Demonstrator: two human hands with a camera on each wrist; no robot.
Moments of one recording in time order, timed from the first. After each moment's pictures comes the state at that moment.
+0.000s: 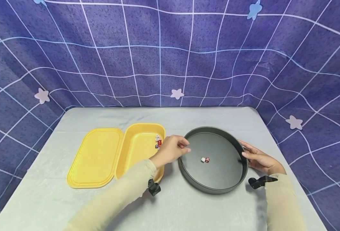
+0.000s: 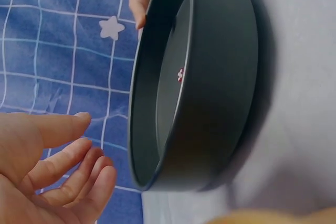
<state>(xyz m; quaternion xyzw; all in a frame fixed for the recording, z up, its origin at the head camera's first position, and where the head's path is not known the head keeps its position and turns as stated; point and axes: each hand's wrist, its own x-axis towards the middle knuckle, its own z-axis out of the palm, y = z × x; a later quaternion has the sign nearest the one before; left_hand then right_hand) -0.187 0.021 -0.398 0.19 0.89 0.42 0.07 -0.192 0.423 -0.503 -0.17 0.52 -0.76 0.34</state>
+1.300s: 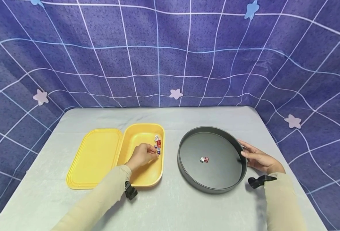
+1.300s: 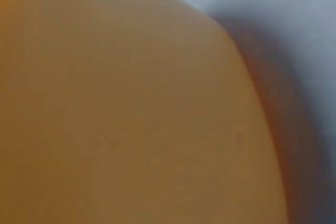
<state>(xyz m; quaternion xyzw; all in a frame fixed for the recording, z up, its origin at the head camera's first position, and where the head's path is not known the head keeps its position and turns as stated) -0.198 -0.067 -0.461 0.02 0.91 0.41 0.09 -0.194 0.424 -0.503 -0.17 0.51 -0.77 0.35</state>
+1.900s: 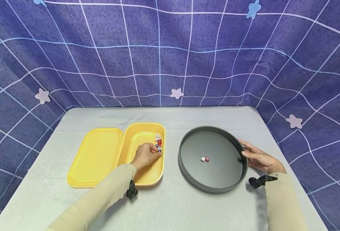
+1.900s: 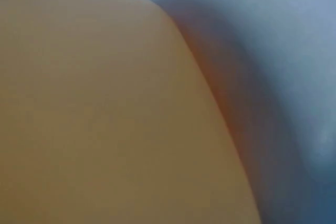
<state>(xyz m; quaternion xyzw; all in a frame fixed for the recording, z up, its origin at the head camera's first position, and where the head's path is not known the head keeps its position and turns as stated) -0.201 -0.062 -0.475 0.03 0.92 0.38 0.03 -0.194 0.423 -0.502 -0.17 0.52 -0.76 0.35</state>
